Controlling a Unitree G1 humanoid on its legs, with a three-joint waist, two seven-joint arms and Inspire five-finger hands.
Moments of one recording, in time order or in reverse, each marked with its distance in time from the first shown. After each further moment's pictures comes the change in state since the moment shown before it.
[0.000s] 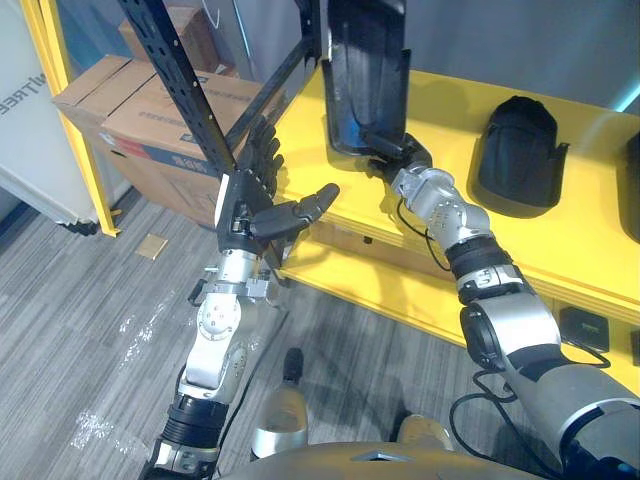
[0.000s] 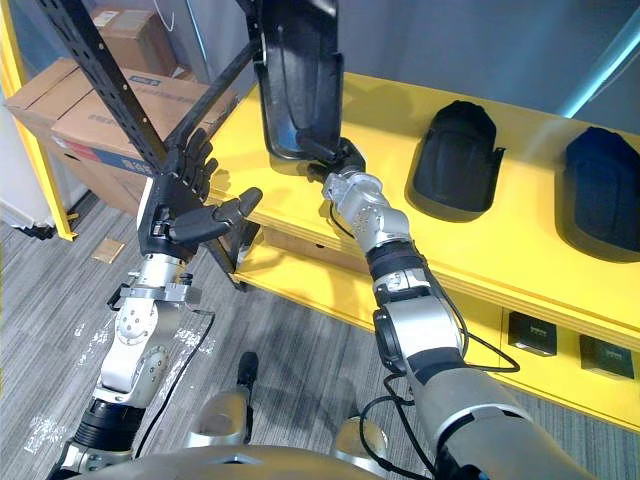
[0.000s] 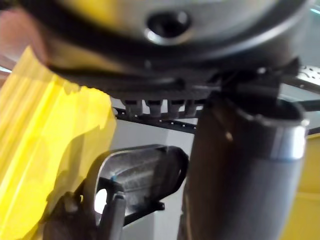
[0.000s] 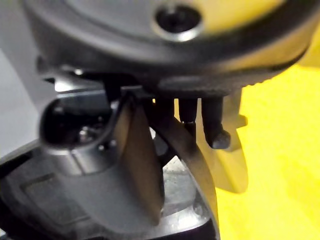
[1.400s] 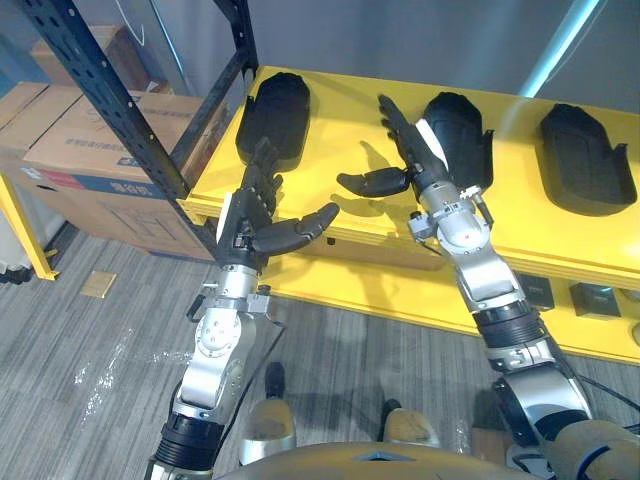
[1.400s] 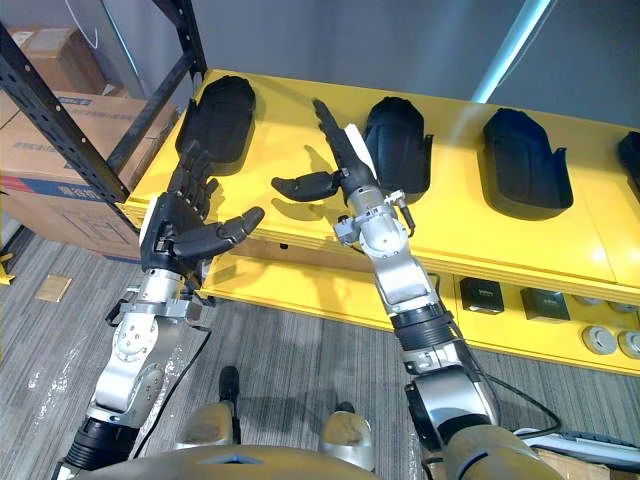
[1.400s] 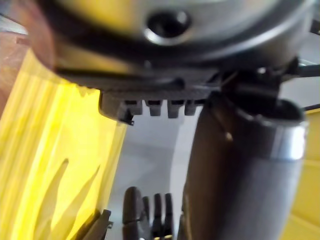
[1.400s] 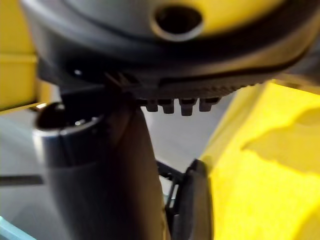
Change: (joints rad) left arm 0.092 0.014 -0.016 -0.054 0.052 0.037 0.031; right arm 0.405 -0.173 0.155 -0.701 -0.785 -0.308 0.209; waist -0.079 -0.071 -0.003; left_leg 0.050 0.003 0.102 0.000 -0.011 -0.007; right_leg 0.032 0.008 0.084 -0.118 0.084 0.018
